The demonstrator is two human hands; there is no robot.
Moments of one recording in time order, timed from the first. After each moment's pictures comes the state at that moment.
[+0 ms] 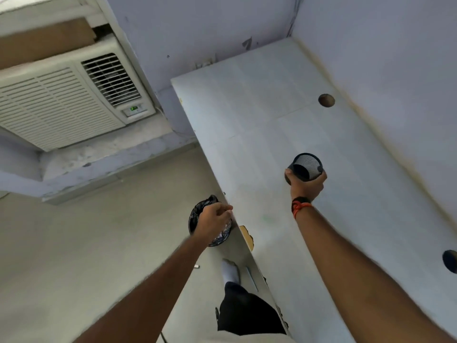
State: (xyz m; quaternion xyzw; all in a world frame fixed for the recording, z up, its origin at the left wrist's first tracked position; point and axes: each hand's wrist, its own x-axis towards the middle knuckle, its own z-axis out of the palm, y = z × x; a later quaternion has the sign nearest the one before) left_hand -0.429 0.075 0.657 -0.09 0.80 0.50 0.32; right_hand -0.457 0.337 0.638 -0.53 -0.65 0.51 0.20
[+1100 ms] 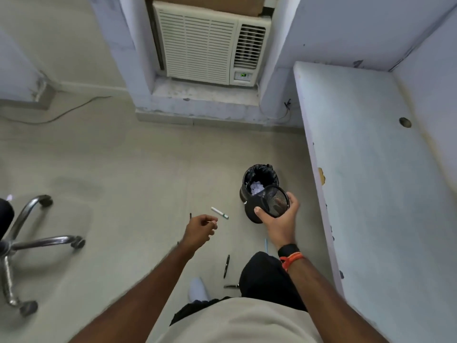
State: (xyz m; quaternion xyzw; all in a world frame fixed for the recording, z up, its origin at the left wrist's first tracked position) left_hand -0.023 -0.236 0.675 -0.30 0.67 0.64 0.21; right_hand -0.071 -0.031 0.740 -0.17 -0.79 0.59 -0.03
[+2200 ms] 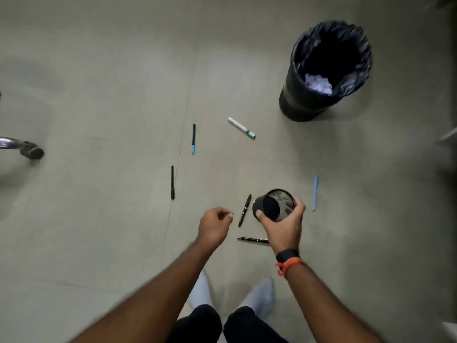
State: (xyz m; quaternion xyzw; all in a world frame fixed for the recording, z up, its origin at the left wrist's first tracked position) left_hand 0.091 -0.114 0.176 -0.41 0.72 0.50 0.26; right_hand 0.051 0.047 0.177 -0.23 -0.84 0.47 -0.14
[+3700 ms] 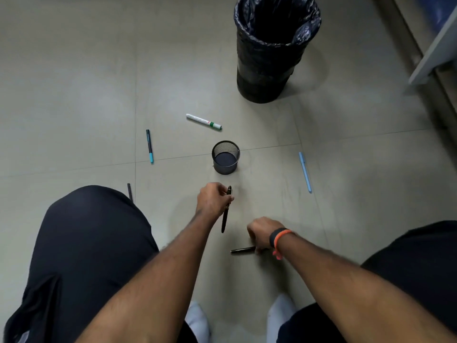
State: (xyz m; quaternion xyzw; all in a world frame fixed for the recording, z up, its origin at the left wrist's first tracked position) left_hand 0.034 -0.086 -0.008 -0.25 0.85 0.39 0.24; right_hand 0.074 0.089 -0.058 0.21 -0.86 -0.01 -0.46
